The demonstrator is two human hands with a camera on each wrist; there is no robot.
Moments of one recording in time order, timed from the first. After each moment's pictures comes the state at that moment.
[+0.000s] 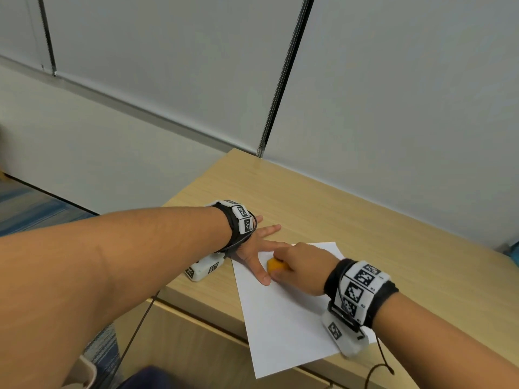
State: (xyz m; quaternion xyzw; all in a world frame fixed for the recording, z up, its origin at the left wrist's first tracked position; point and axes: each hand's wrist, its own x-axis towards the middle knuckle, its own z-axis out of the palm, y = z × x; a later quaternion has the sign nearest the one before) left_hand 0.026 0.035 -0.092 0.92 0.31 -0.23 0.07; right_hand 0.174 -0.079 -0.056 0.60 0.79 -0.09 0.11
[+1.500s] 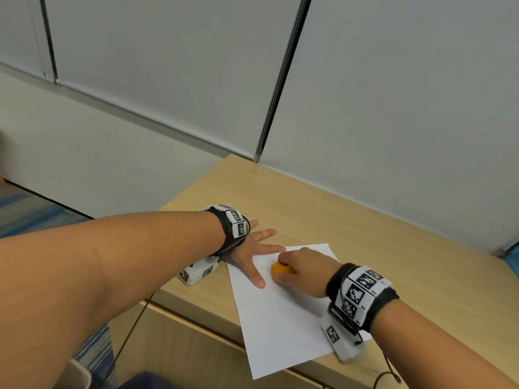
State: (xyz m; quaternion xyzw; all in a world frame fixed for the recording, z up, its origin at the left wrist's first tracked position) left_hand 0.027 0.033 -0.091 0.91 0.32 -0.24 0.09; right_hand 0.193 -0.081 -0.058 0.62 0.77 -0.09 0.13
